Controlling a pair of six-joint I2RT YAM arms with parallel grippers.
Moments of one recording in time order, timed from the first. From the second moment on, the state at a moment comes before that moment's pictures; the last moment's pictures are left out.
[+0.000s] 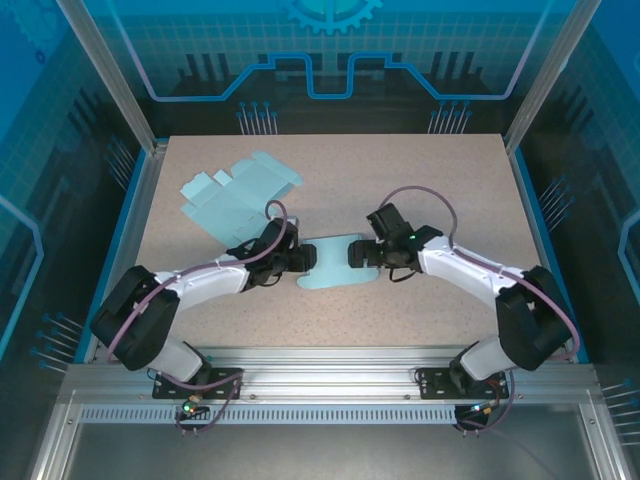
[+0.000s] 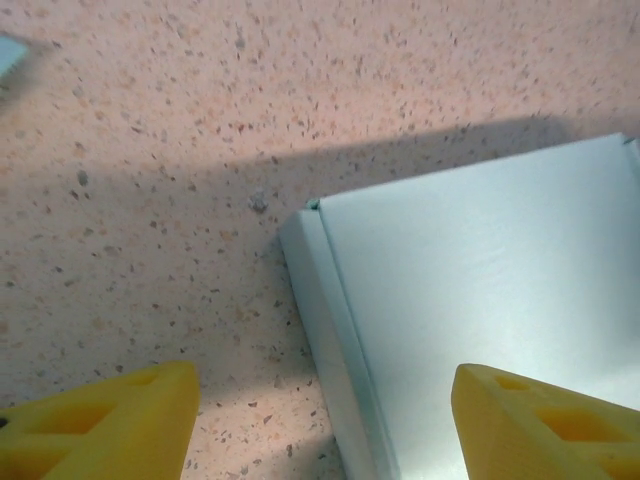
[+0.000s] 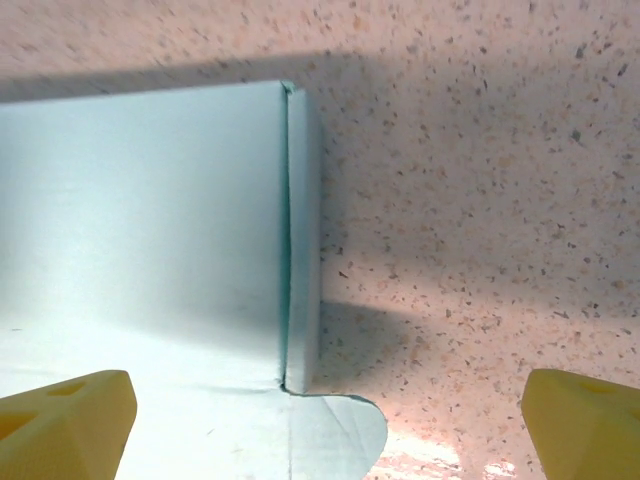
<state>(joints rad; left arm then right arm) -0.59 1.49 0.76 -0.10 -0.08 -0.57 0.57 1.46 0.94 -0.53 0.04 0.52</state>
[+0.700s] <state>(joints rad) -0.47 1.60 0.70 0.00 0.11 -0.64 0.43 1.54 0.78 -0.23 -0.31 0.60</state>
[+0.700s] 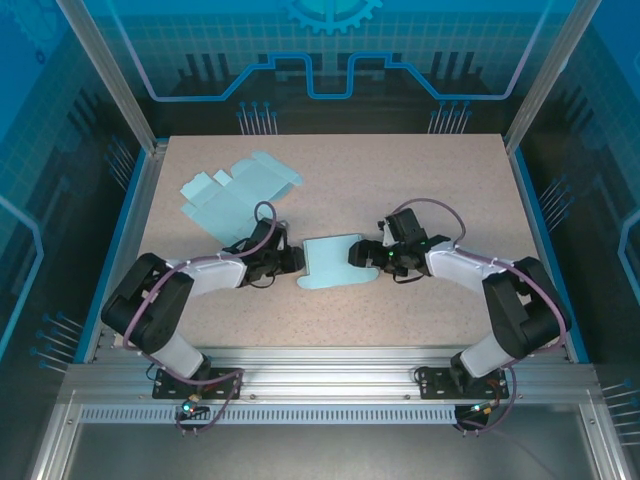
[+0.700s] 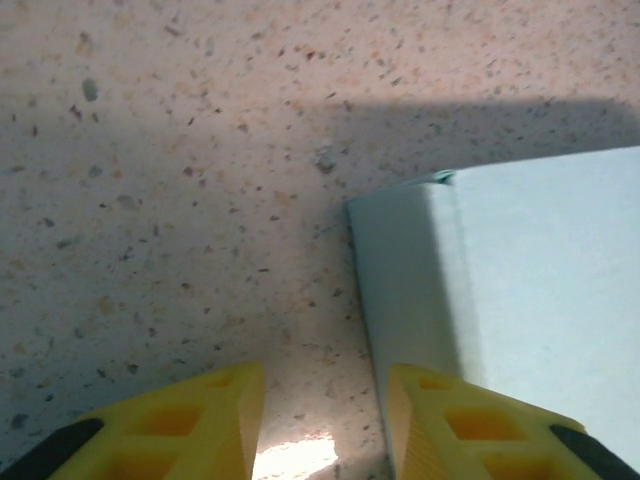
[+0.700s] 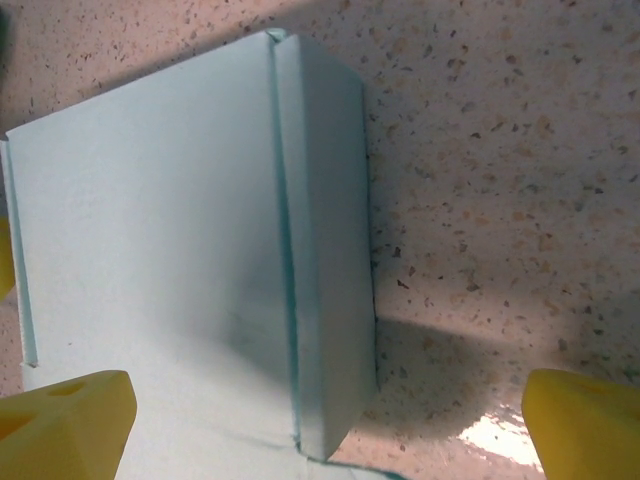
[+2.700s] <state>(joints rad) -0.35 1.67 0.61 0.39 0.44 -0.80 0.46 1.84 0.87 0.20 -0.66 0.81</state>
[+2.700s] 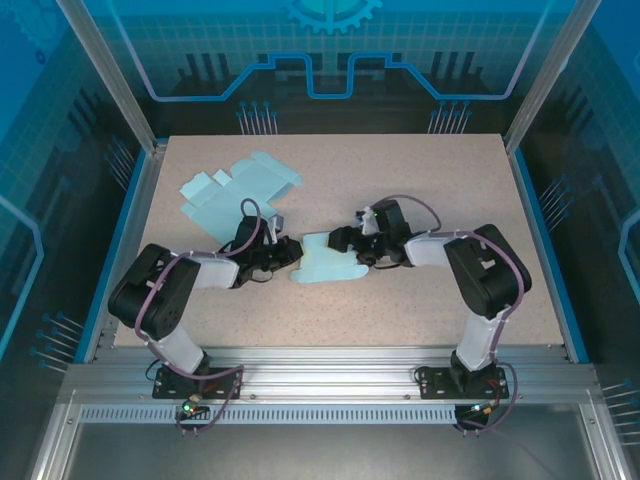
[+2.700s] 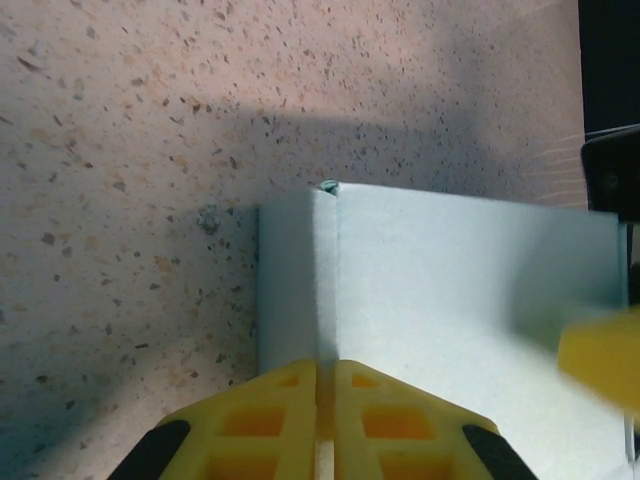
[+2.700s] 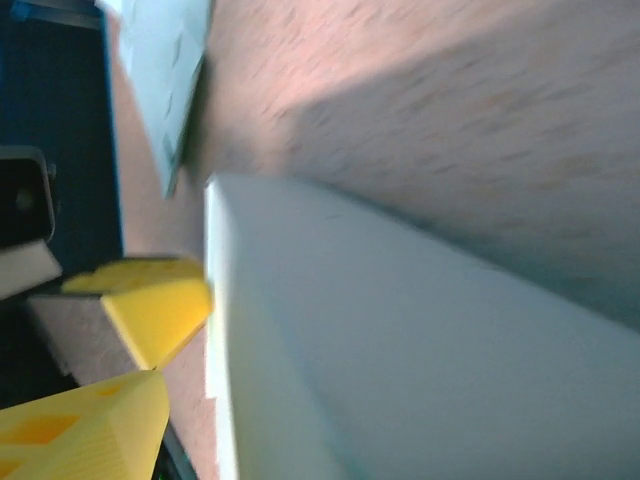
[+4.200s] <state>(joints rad) -0.77 0.95 0.26 0.56 0.15 0.52 0.32 1.52 0.88 -0.10 -0.92 0.95</state>
